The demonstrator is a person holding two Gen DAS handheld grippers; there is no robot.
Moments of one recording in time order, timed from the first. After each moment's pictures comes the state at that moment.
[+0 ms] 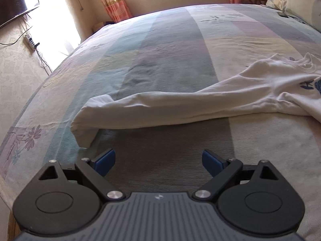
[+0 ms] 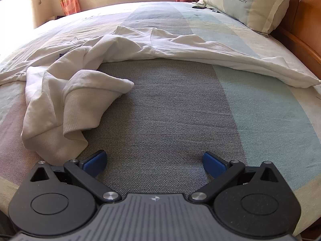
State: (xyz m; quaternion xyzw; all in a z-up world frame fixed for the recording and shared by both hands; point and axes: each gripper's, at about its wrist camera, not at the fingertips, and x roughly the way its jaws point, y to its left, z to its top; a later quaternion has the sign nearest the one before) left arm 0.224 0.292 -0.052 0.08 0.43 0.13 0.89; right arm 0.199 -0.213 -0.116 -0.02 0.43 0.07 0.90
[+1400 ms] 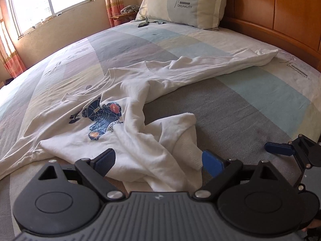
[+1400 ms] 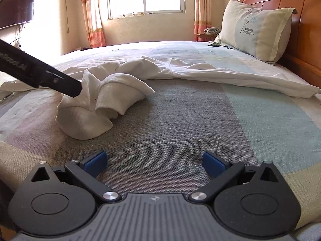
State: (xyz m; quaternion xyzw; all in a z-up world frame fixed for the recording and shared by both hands) left arm 0.225 -0.082 -0.057 0.15 0.37 -0.13 0.91; right arm 0.129 -0.232 -0.136 0.00 0.29 0.14 0.95
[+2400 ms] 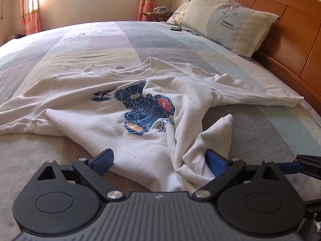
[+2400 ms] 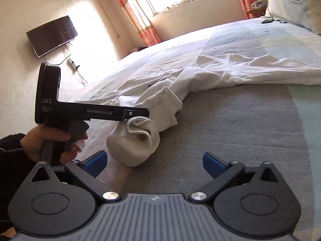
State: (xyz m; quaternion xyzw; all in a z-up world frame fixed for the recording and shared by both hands) left arm 0.259 0.039 -0.091 -0.04 0.37 -0.11 0.92; right arm 0.206 -0.235 -0.108 0.12 0.34 0.36 0.86
